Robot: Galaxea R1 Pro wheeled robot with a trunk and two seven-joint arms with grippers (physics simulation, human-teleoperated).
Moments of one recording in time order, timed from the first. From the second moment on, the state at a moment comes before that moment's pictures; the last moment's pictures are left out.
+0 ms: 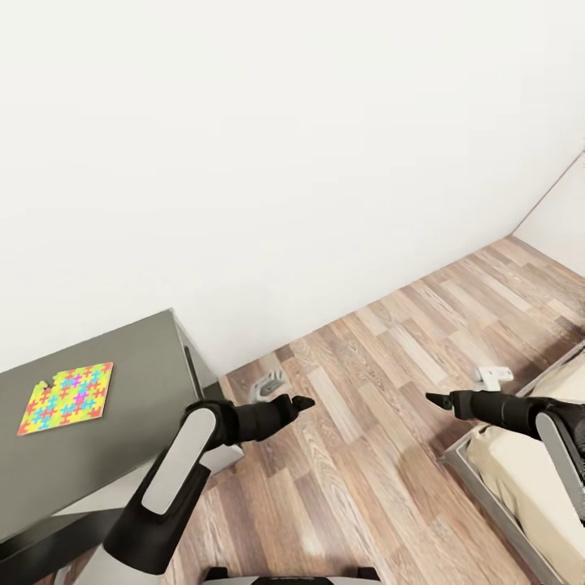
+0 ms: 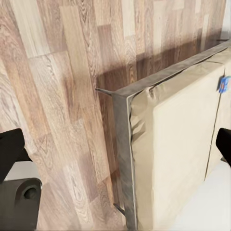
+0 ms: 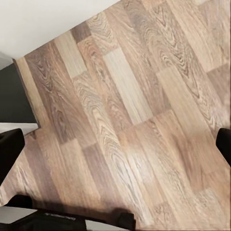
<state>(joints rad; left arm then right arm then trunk) -0.50 -0.08 -0.34 -1.50 1.35 0.84 0.66 -0.42 -0.40 -0.16 -1.61 -0.22 1.04 0.44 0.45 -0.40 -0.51</state>
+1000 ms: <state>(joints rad) -0.44 -0.08 -0.39 -1.33 1.20 0.70 0.57 -0.41 -0.35 -0.13 -1.61 -0.19 1.04 0.34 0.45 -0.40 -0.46</state>
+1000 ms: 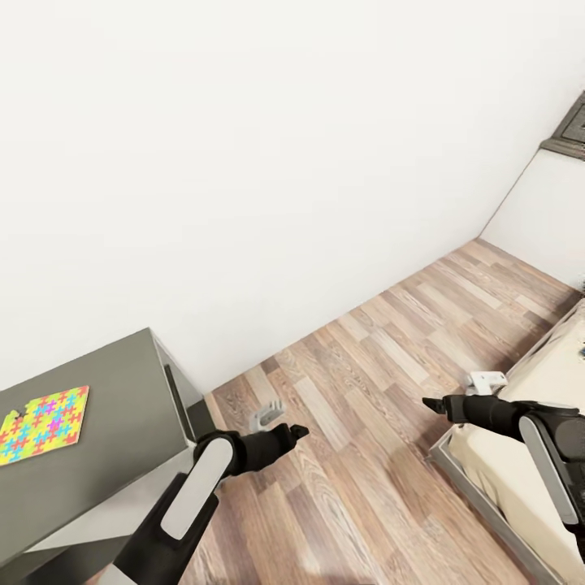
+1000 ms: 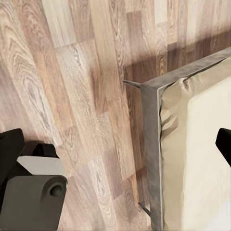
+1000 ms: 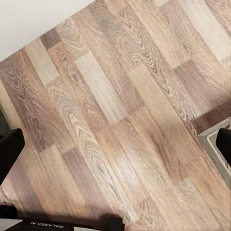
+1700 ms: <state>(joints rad) -0.42 -0.08 -0.41 -1.29 1.08 0.63 0.51 -0.39 -0.26 -0.13 -1.59 -0.18 1.04 0.33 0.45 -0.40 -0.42</state>
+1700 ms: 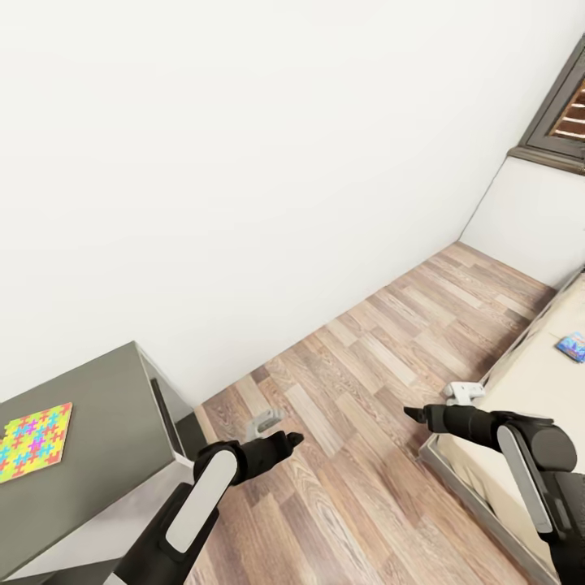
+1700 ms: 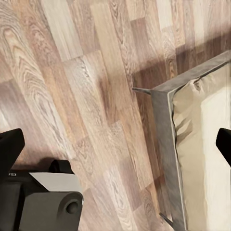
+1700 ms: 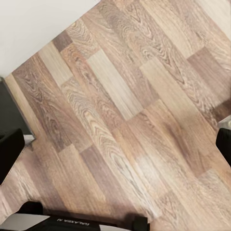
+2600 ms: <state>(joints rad) -0.43 -0.08 -0.41 -1.14 1.07 0.57 0.49 -0.39 -0.24 -0.04 -1.46 -0.18 0.96 0.33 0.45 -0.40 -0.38</state>
